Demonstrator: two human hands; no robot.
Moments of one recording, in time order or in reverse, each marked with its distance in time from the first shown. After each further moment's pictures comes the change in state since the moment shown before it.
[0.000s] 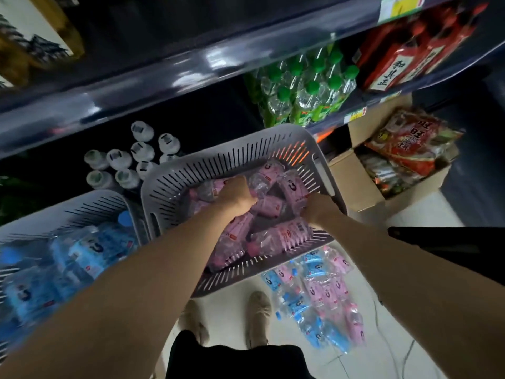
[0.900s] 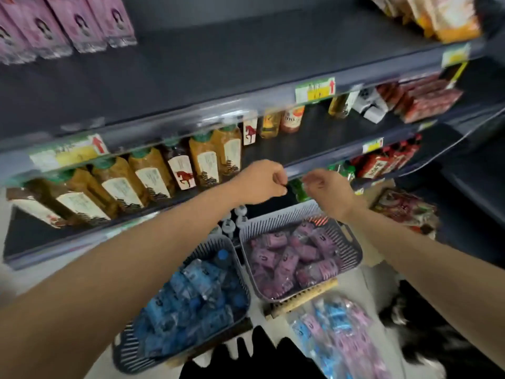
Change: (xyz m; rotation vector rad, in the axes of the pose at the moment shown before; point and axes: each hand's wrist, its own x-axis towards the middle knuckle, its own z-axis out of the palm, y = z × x) left_hand -0.255 0.006 -0.275 0.036 0.160 0.583; right_hand -0.282 -0.175 -0.163 0.449 0.541 -0.466
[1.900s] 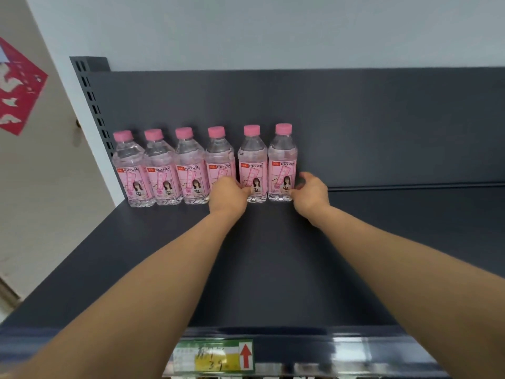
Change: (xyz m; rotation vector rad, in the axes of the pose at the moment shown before) left_hand 0.027 -0.190 -0.327 -0.120 1.069 -0.513; right_hand 0.266 -0.360 0.106 0.302 -0.005 -0.301
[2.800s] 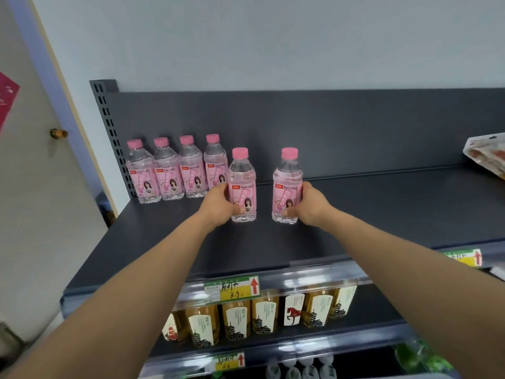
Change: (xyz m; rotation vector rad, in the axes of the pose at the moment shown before) left_hand -0.081 -0.008 -0.069 -0.219 -0.374 0.110; right_hand -0.110 -0.008 -0.054 -0.147 -0.116 0.028
